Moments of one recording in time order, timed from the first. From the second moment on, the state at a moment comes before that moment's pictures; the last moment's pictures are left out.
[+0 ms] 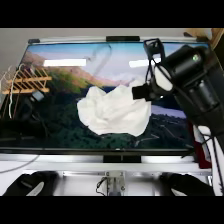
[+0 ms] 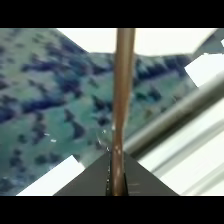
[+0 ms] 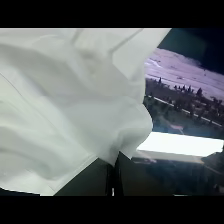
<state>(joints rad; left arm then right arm) -0.36 -0.64 0.88 1.38 -1.42 -1.14 0.64 -1.27 1.67 -1.89 1.64 1.96</state>
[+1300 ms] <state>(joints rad) -0.63 -0.53 0.62 1.54 -1.46 -1.24 0.64 -1.21 1.67 -1.74 1.52 1.77</state>
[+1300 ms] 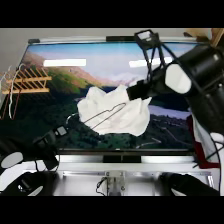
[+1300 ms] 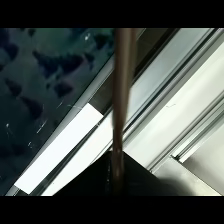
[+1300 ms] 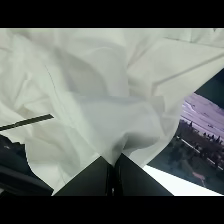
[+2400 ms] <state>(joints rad) -0.63 -0.92 0.74 1.25 -0.91 -0.98 0.64 -1.19 1.67 -1.21 1.16 1.67</state>
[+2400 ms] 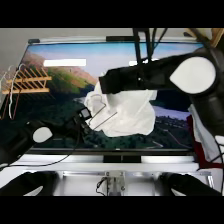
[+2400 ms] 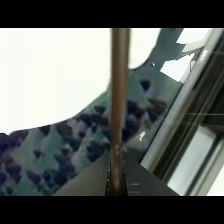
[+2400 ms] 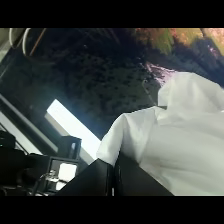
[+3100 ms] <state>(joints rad) -0.61 -0.98 0.81 1.16 -0.88 -0.97 0.64 -1.17 1.67 -1.18 1.10 1.66</state>
